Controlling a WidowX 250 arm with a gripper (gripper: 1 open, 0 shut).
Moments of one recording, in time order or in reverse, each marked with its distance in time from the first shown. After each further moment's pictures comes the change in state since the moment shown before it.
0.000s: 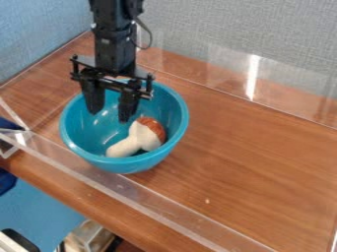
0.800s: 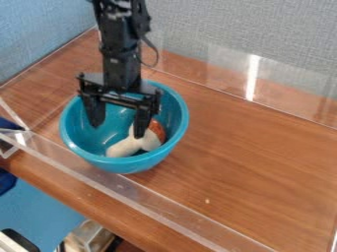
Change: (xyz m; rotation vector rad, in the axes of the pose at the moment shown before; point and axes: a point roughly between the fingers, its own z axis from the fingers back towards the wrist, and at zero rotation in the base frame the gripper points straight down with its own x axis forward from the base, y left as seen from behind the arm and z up) arm 0.003 -0.011 -0.020 0.000 -0.039 0.089
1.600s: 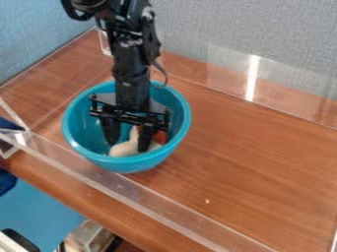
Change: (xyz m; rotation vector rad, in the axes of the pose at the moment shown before) arm 0.010 -0.013 -0.029 -0.007 -0.027 0.005
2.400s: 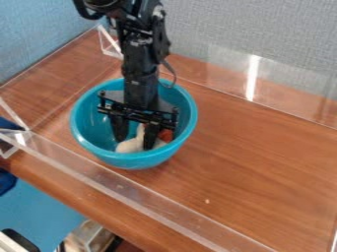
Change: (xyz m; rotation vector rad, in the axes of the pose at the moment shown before) arm 0.002 -0.013 0.002 0.006 0.003 -0.032
